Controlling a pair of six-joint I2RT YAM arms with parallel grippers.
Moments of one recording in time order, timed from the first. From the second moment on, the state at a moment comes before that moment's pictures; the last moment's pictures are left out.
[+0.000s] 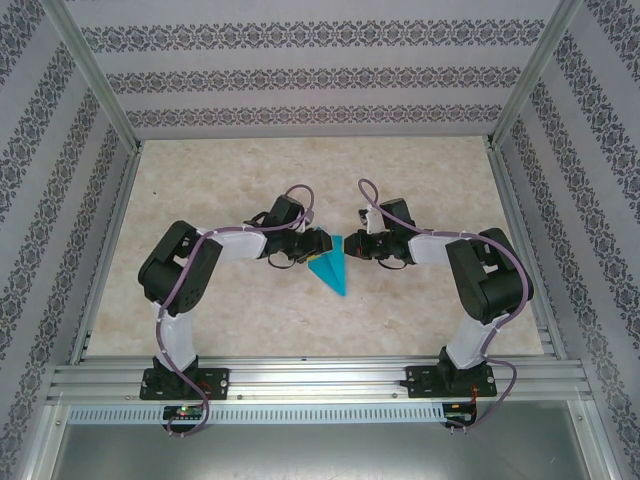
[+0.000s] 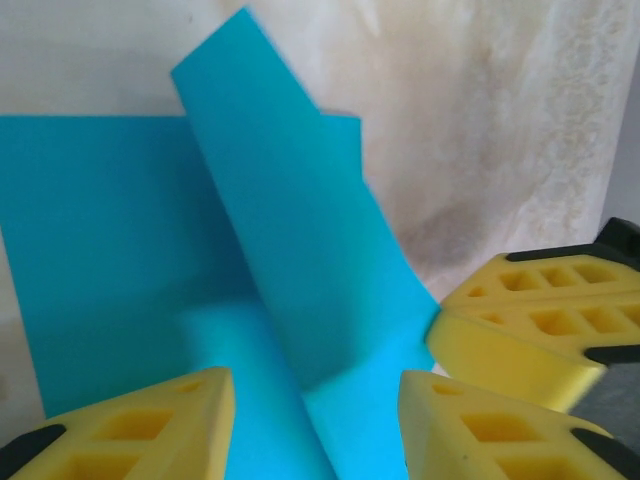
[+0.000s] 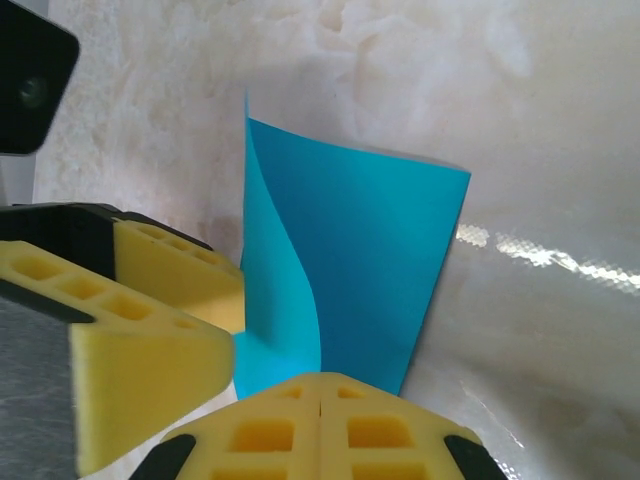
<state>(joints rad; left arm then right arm) -0.57 1.94 1.09 -0.03 0.53 -0.87 0.34 1.76 0.80 0.08 -0.66 0.45</state>
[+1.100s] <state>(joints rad) -0.61 1.98 1.16 0.02 0.53 -0.92 0.27 1.30 0.57 0.05 -0.60 0.60</state>
